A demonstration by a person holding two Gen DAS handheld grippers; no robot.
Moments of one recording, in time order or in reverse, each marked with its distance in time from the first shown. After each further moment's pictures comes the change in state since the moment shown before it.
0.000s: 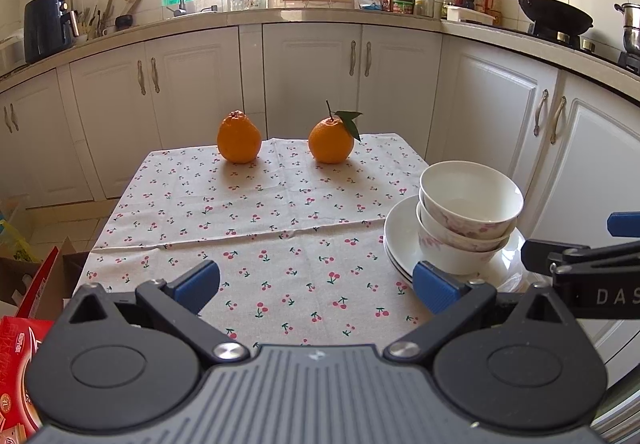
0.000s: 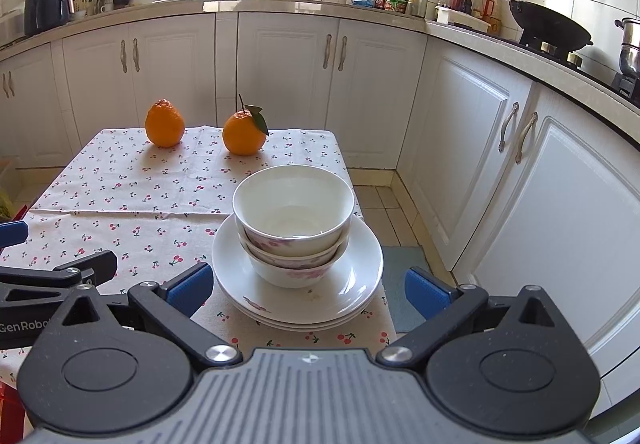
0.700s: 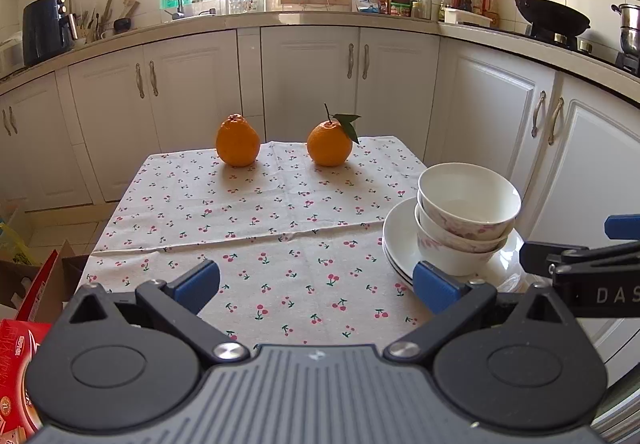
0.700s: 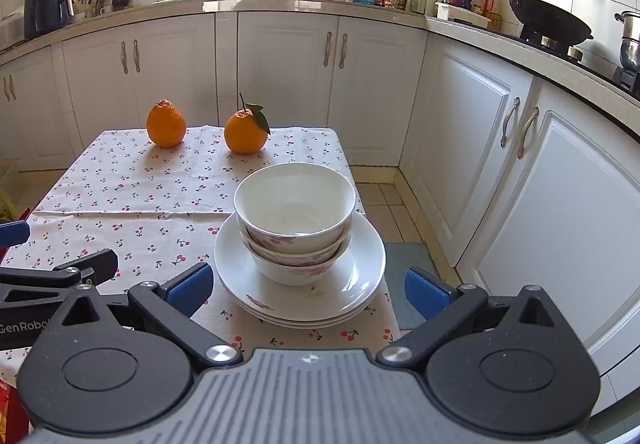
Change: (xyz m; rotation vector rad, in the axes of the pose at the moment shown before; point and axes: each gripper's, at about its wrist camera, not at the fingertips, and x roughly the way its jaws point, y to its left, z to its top) left arm -0.002 0.001 -0.001 0.005 -0.010 -0.007; right arm 0.000 -0.002 -0.001 0.012 0.004 0.010
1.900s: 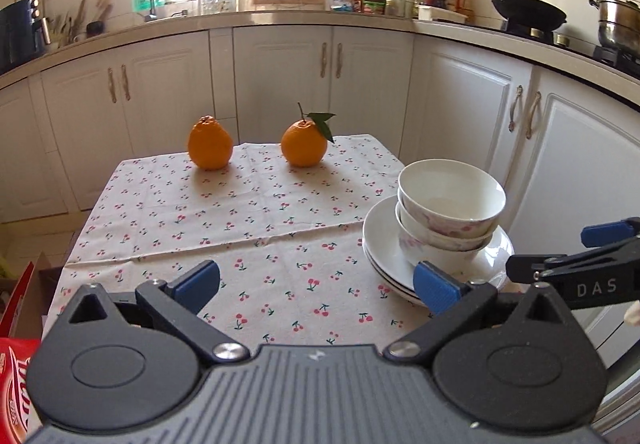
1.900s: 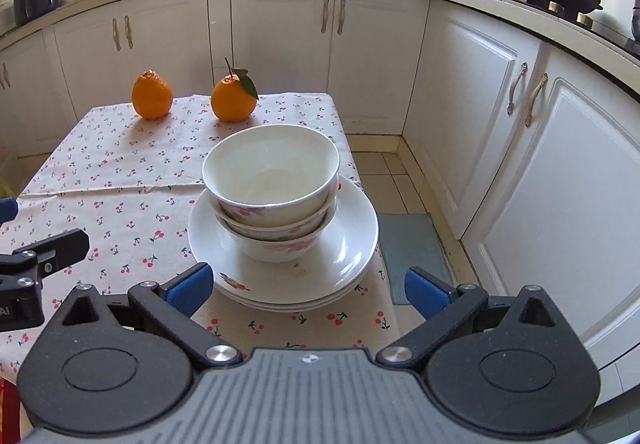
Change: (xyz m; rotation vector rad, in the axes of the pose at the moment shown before) left arm 0.012 0.003 0.001 0.021 -0.005 -0.073; right arm 0.029 -0.020 -0.005 0.022 0.088 0.014
